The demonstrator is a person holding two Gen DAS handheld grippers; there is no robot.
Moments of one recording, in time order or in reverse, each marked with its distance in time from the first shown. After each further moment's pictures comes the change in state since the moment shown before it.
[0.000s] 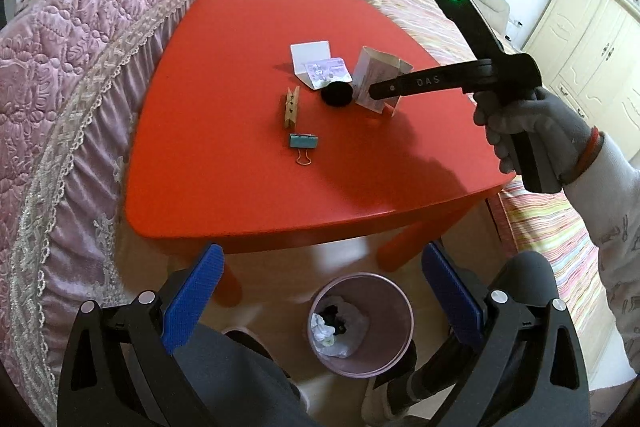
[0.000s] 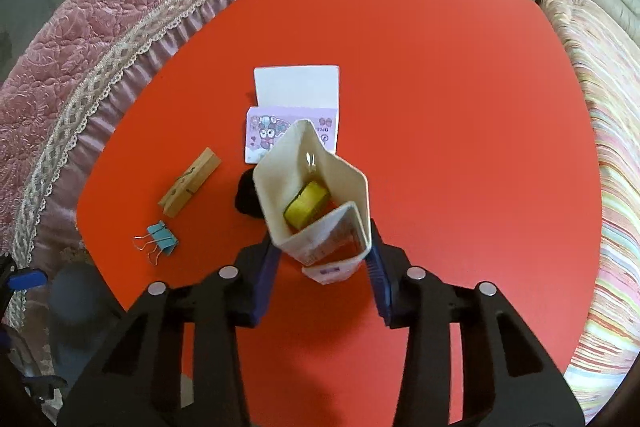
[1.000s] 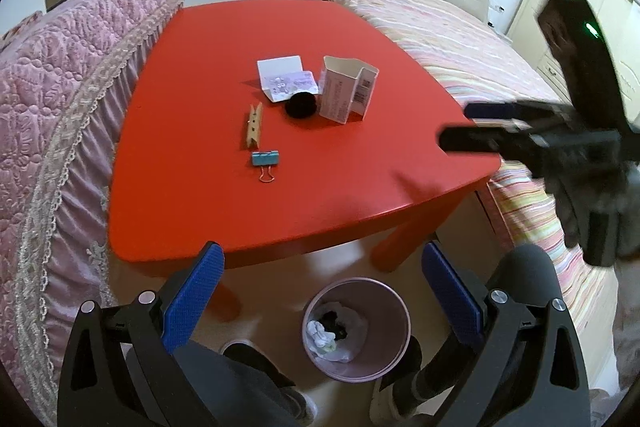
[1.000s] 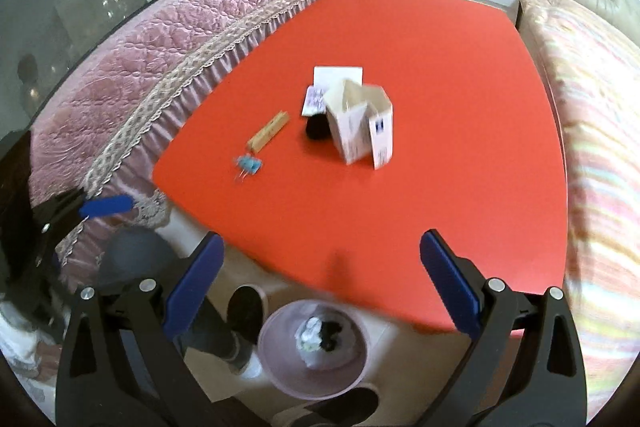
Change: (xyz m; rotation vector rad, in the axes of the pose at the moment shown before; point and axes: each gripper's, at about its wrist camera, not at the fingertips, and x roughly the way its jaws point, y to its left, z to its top) left arm -0.002 -0.030 0.007 0.093 -0.019 -0.002; right arm -0.098 0.023 -0.077 0.018 -0.122 0.052
